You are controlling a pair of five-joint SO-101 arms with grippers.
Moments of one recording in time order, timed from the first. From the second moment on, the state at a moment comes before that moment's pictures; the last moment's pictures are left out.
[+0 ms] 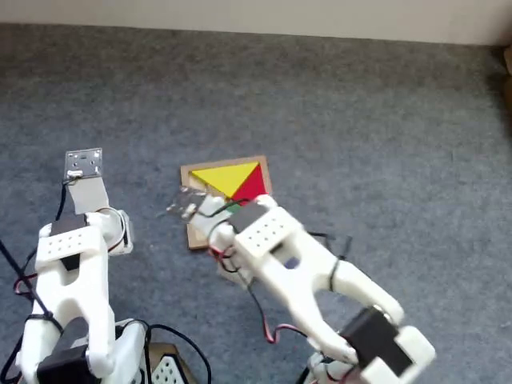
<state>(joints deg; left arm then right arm) -24.6 -26.6 60.5 46.5 -1.3 -48.2 -6.3 31.5 67.5 23.9</state>
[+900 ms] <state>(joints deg) -24.6 -26.6 60.5 46.5 -1.3 -48.8 13.5 17.5 67.0 23.8</state>
